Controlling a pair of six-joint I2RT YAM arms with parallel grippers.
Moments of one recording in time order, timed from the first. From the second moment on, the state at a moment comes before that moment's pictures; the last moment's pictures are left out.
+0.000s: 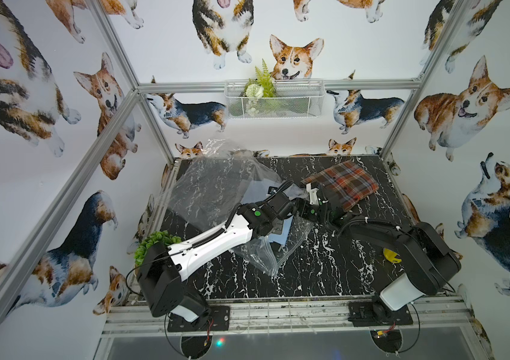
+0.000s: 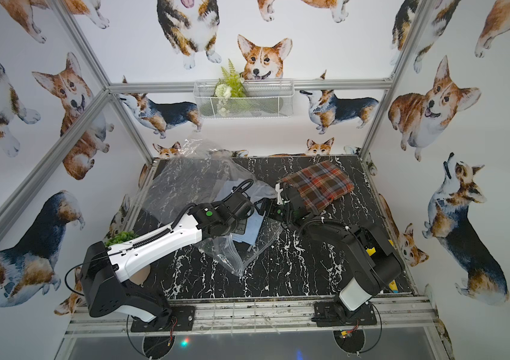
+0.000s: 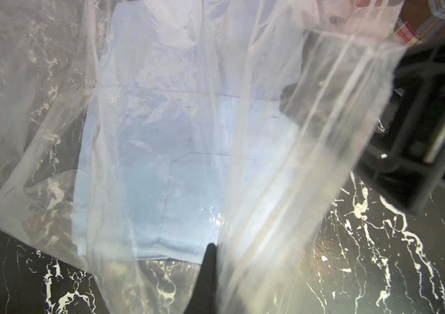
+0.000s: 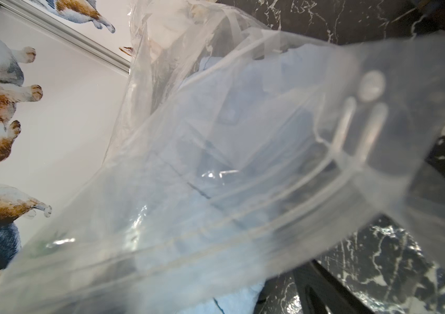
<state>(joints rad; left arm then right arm) -0.92 1.52 1.28 -0.86 -0.38 -0.60 0.60 1.58 0.81 0.24 -0.26 0.82</state>
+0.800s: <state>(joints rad) -0.92 1.52 1.28 -0.86 -0.38 -0.60 0.61 1.69 0.87 0.24 -0.29 0.83</state>
